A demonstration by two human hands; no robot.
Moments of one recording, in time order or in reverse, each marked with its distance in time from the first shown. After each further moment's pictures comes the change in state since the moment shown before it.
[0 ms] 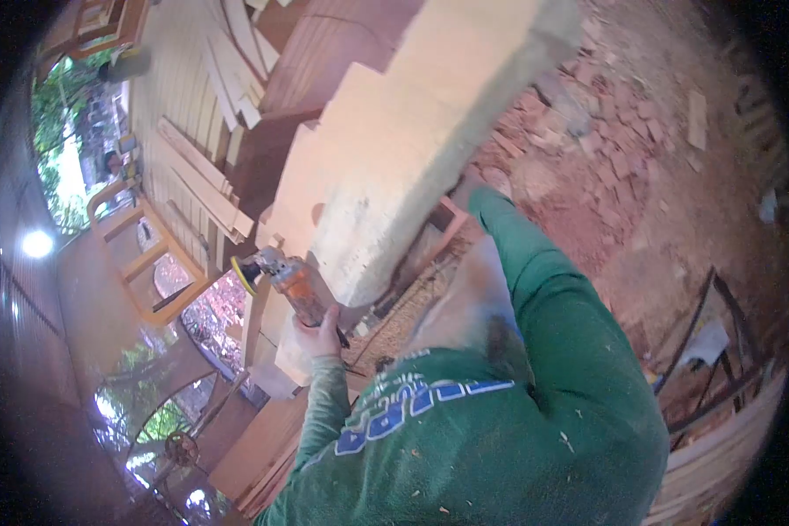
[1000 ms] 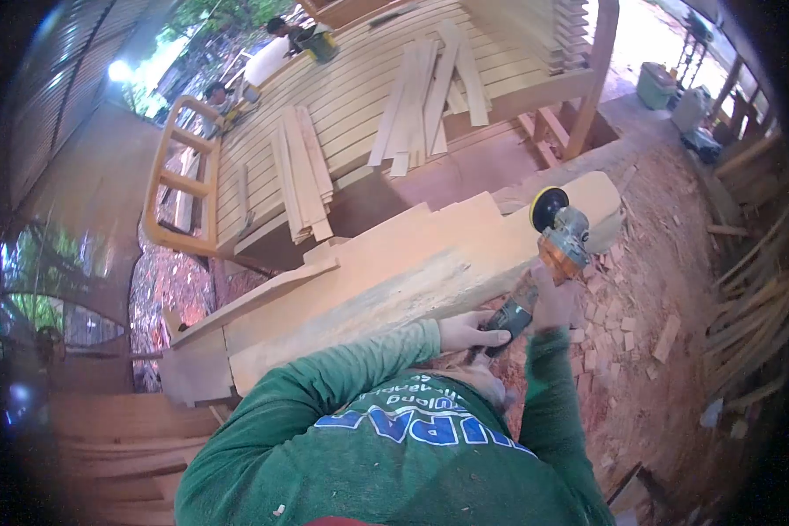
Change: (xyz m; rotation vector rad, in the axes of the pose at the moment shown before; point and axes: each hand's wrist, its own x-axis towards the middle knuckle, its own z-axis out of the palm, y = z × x) left_hand -0.031 0.185 0.081 -0.546 -1.545 0.338; right_hand -0.253 -0.211 -0.187 1.278 0.546 -0.443
